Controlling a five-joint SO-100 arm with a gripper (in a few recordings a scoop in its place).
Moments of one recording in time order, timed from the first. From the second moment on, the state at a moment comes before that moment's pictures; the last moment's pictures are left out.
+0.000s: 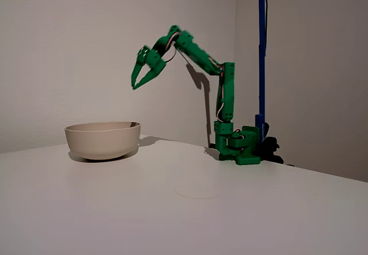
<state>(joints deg) 32.7 103.4 60.7 83.8 7.9</state>
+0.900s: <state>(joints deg) 0.3 166.3 123.1 82.1 2.0</state>
